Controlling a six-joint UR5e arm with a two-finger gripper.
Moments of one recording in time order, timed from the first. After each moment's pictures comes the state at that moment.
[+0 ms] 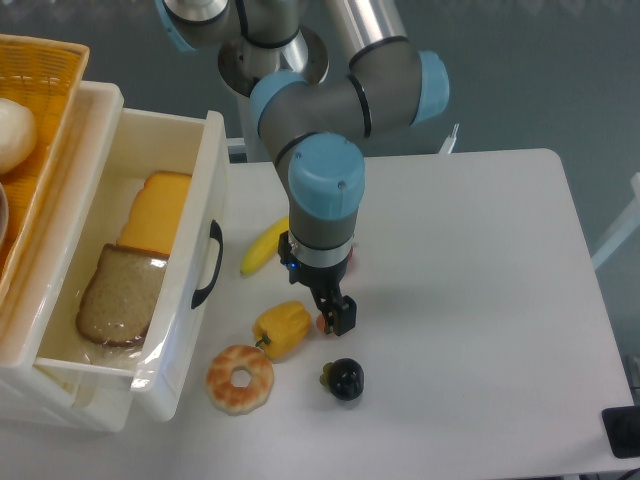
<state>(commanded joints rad) 2.39 -1.97 -1.61 -1.16 1.55 1.51</state>
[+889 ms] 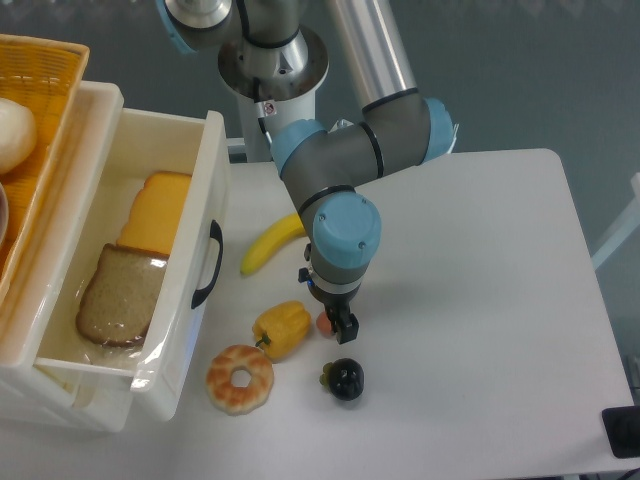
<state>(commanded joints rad) 2.41 -2.05 -1.65 -1.09 1.55 1.63</state>
